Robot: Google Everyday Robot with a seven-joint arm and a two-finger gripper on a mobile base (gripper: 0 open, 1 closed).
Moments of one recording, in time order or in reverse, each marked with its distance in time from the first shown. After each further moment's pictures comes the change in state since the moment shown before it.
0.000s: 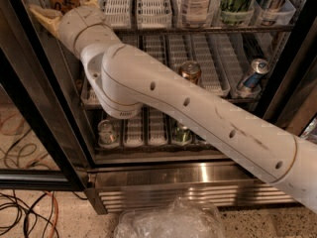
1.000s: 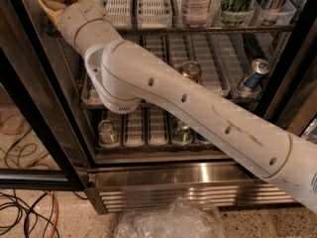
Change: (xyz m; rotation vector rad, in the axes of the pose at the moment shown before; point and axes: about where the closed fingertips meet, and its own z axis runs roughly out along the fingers) arm -0.001 -0.013 0.010 0.030 -0.016 -0.020
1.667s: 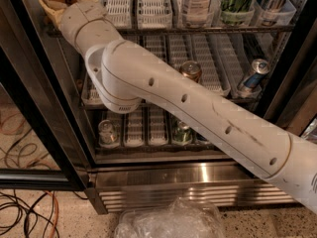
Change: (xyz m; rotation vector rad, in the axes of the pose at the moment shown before) arm 0.000 0.000 0.000 0.000 0.000 0.000
